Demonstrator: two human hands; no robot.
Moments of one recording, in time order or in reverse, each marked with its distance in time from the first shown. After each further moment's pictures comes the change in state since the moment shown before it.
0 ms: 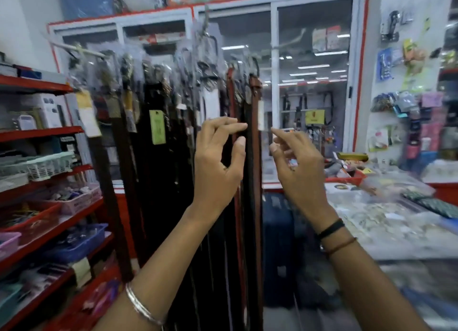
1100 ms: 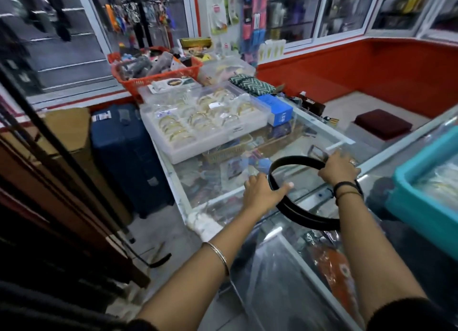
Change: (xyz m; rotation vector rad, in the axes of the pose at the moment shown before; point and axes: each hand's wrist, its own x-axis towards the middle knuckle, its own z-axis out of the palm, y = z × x) left_hand -0.318 0.154 0.416 -0.213 -1.371 -0.776; right_hand -0.249 0.299 -0.415 -1.220 -0.459 1.495
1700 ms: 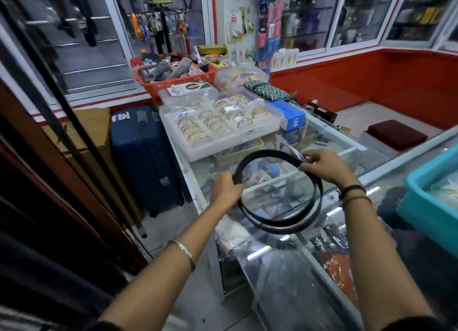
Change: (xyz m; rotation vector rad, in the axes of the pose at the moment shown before) left_hand -0.024 -0.060 -0.086 -0.035 0.253 -0.057; right_hand -0.058 -0.044 -0.039 0.285 -0.128 -0.583
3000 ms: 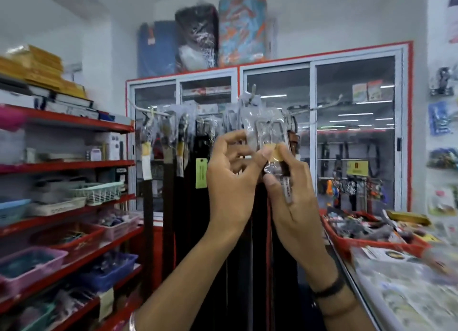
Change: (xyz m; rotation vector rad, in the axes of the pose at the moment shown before) left_hand -0.255 0.068 -0.456 -0.433 1.090 0.839; right_hand -0.184 -0.538 0.019 1.027 0.395 -1.307
